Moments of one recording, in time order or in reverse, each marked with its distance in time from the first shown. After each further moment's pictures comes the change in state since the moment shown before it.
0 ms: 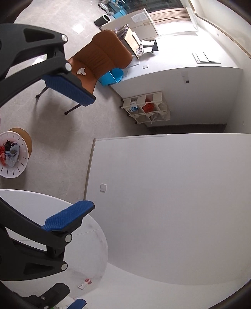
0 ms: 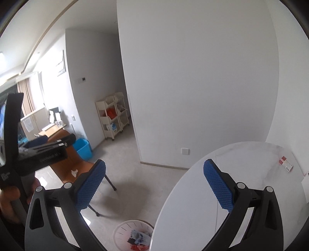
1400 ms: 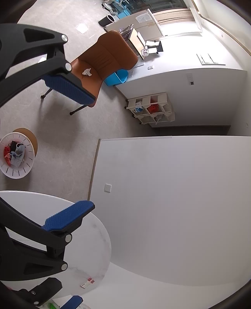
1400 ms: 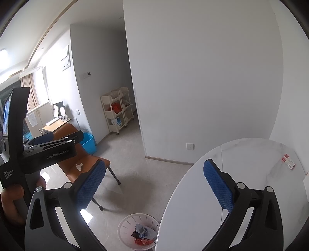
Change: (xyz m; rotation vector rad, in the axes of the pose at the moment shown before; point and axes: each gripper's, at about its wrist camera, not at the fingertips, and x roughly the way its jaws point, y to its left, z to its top) left arm -0.014 0.014 -0.012 -0.023 0.028 0.009; right arm -0.002 0.026 -0.008 -0.027 0.036 0.020
